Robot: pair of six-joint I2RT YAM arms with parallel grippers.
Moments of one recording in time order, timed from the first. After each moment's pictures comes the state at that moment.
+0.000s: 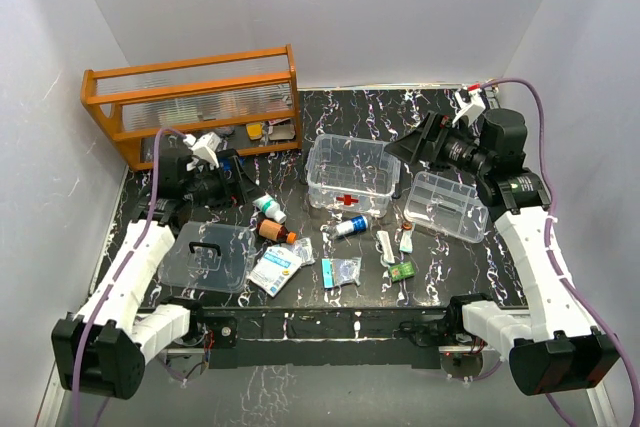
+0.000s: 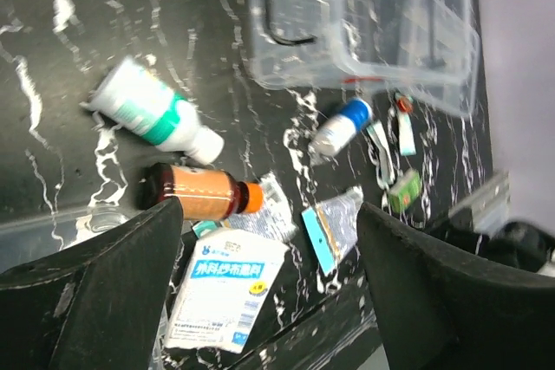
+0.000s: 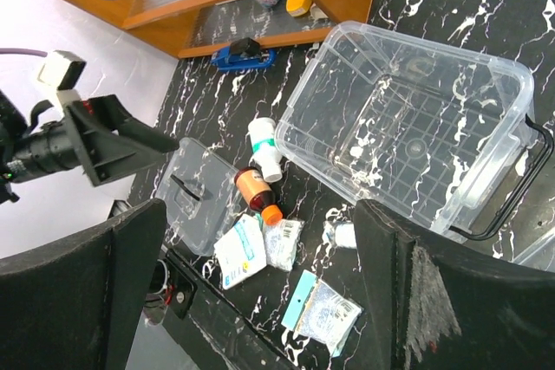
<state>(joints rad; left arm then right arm) -0.15 0.99 0.82 -0.46 0.54 -0.40 0.09 1.02 1.12 -0.44 -0.62 0.51</state>
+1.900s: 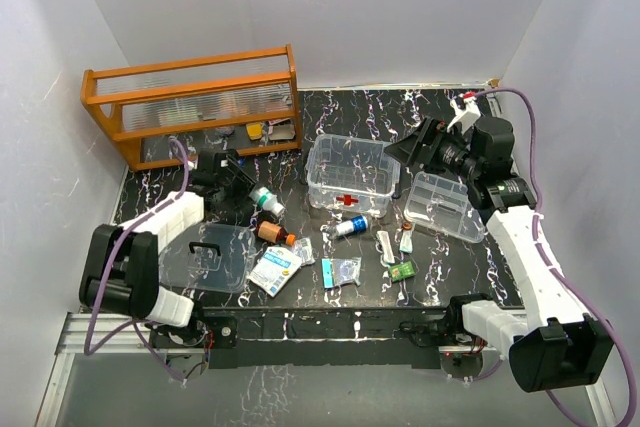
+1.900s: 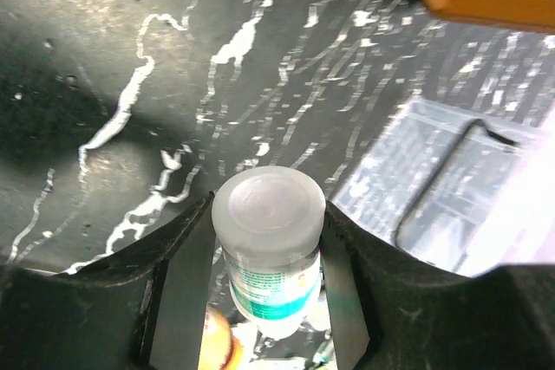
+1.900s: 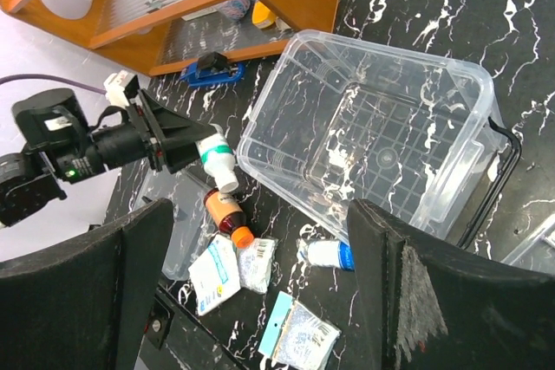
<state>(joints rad) -0.23 1.46 0.75 -0.15 0.09 -1.06 0.09 1.04 0.99 -0.30 -0.55 0.53</state>
